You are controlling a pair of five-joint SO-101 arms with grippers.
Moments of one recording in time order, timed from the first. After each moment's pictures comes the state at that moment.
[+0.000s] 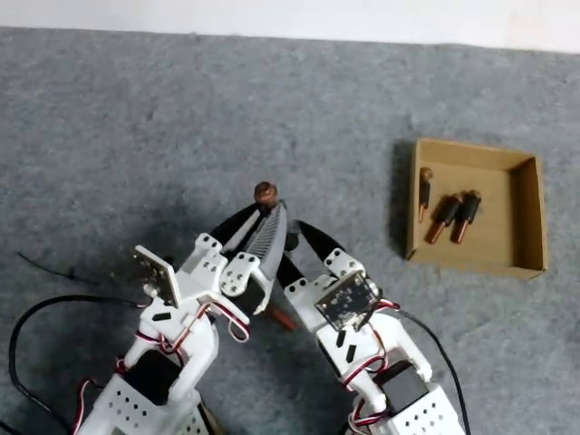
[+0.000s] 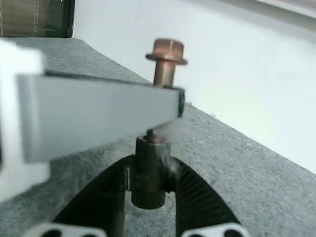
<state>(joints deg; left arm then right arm) 25.6 -100.6 96.1 8.8 24.7 -37.4 -104.4 95.7 18.2 16.9</state>
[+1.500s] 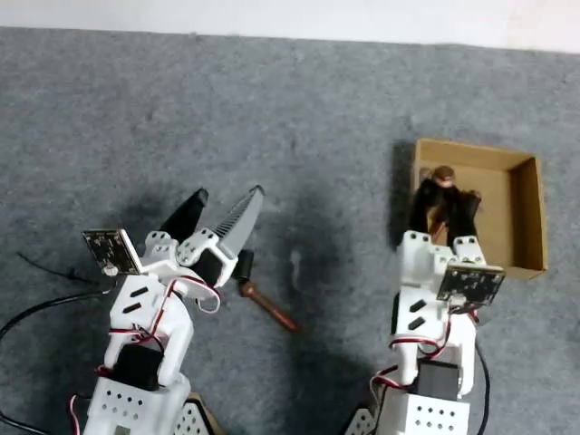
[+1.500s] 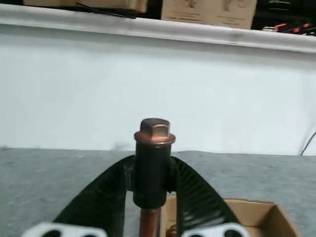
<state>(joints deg) 8.6 -100.3 96.1 17.5 32.3 3.6 -104.4 95.7 7.7 5.6</state>
